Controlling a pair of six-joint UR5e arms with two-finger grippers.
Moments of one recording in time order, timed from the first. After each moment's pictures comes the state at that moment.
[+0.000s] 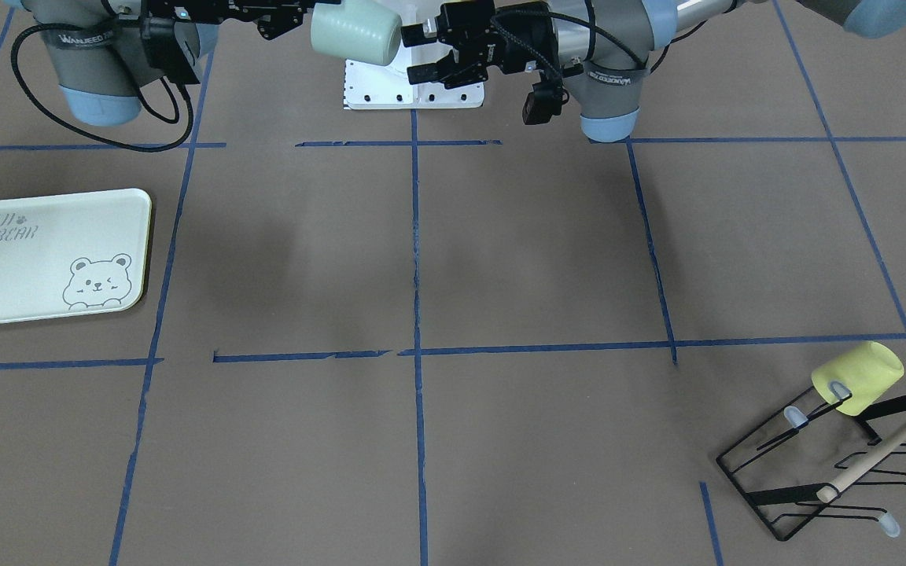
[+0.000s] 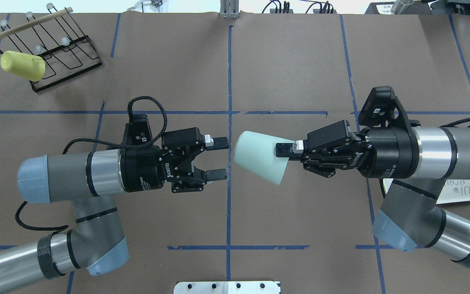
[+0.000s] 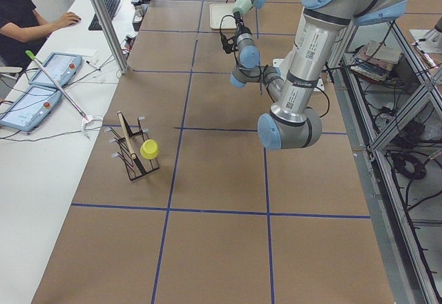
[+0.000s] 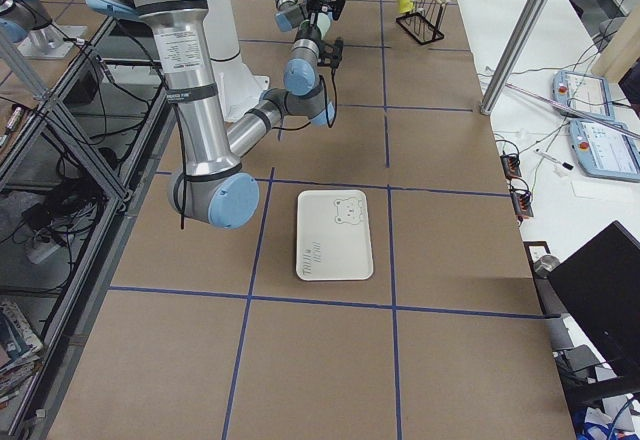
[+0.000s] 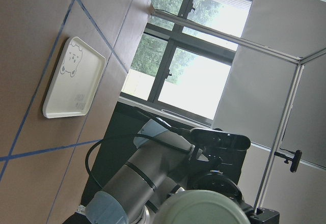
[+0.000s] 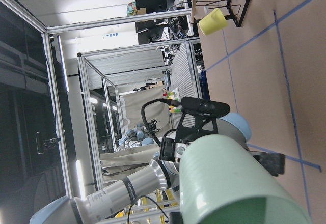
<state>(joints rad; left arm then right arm) -0.45 -2.04 -1.65 -3.27 -1.74 -2.16 0.62 -1.33 1.88 0.18 1.97 2.13</state>
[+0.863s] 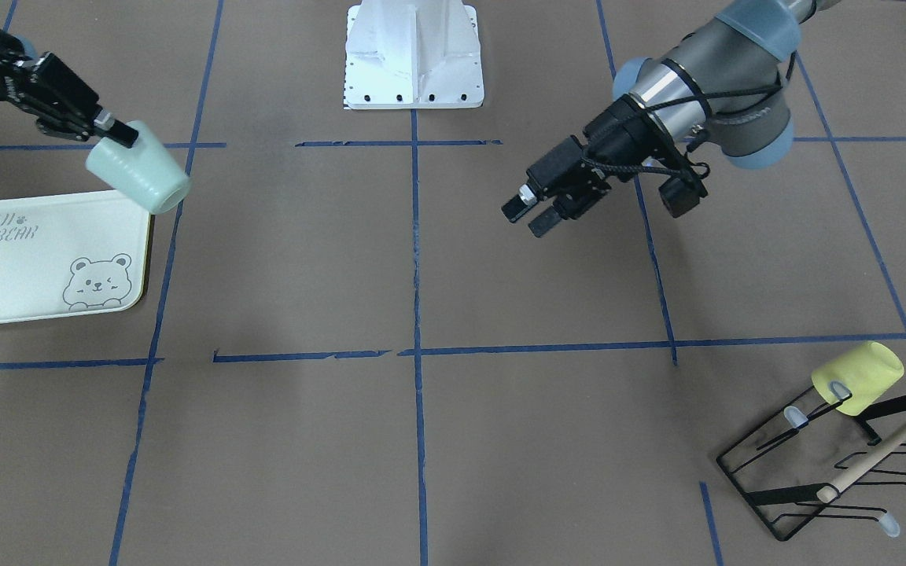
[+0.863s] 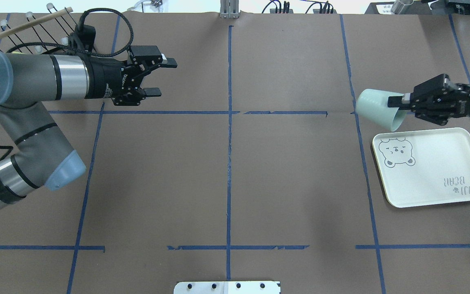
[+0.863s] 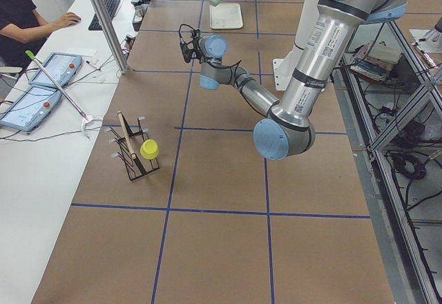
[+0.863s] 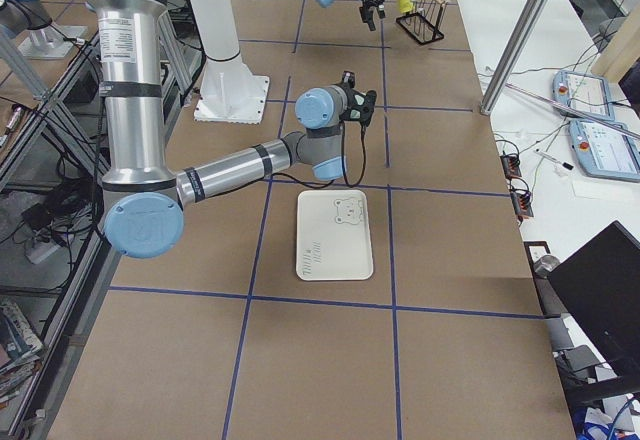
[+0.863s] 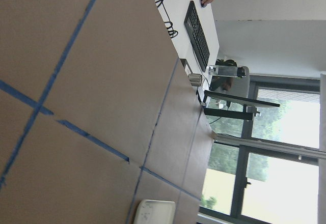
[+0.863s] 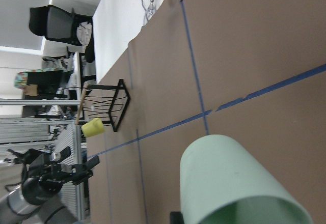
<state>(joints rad) -0.81 -2.00 -1.67 -2.65 -1.96 -1.86 1.09 -1.55 1.85 -0.18 2.36 1.84</state>
